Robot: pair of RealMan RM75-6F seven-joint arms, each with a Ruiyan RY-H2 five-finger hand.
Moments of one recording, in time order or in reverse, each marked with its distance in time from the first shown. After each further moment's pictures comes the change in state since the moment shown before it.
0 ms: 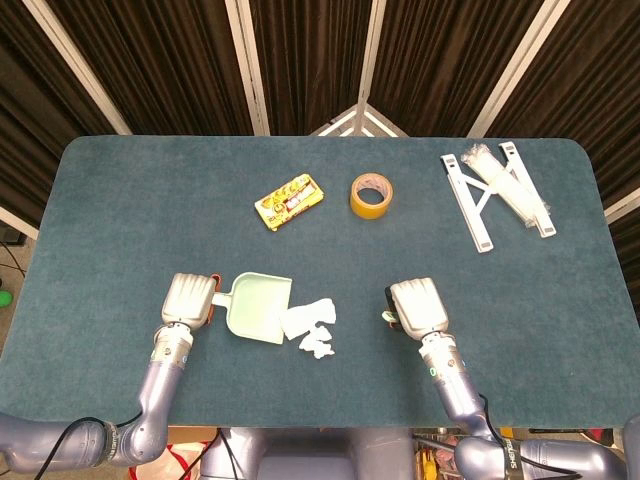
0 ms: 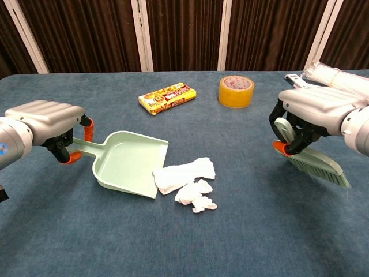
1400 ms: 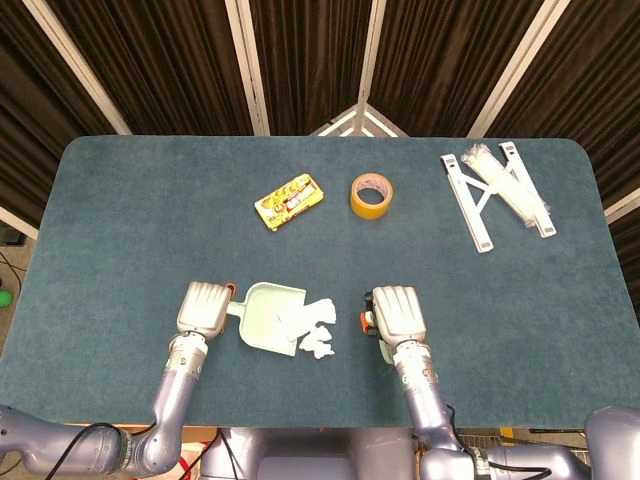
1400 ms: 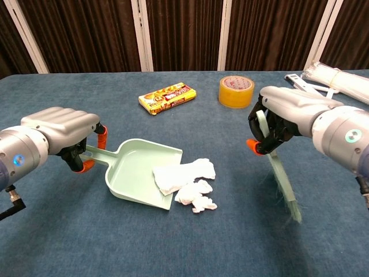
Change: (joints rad) left arm -0.025 -0.070 0.009 -0.036 -0.017 0.065 0.065; right arm 0.031 -0.168 0.078 -0.109 0.167 0.193 -0.074
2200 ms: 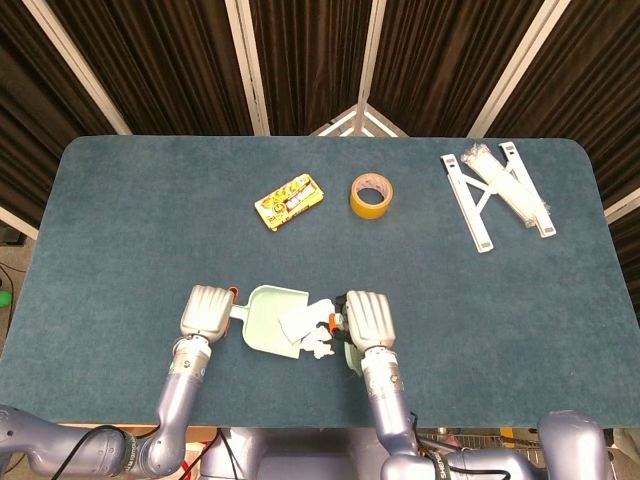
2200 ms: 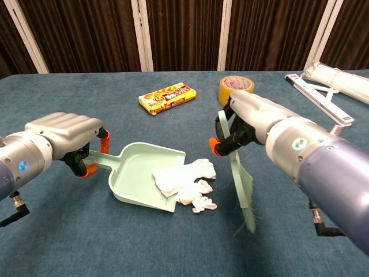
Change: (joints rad) left arm 0.003 -0.026 0.000 0.010 -0.005 0.003 -0.006; right arm 0.020 -0.220 0.096 0.059 0.019 0.055 0.051
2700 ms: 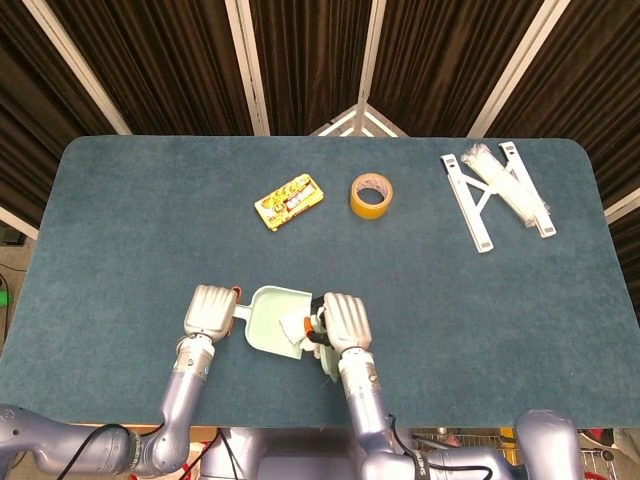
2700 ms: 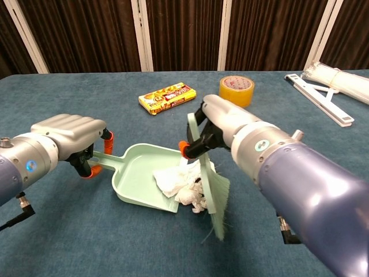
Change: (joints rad) left arm -0.010 -0.021 -0.016 0.027 -0.014 -0.016 -0.003; right arm 0.043 -0.098 0.049 0.050 0.024 -0.051 0.050
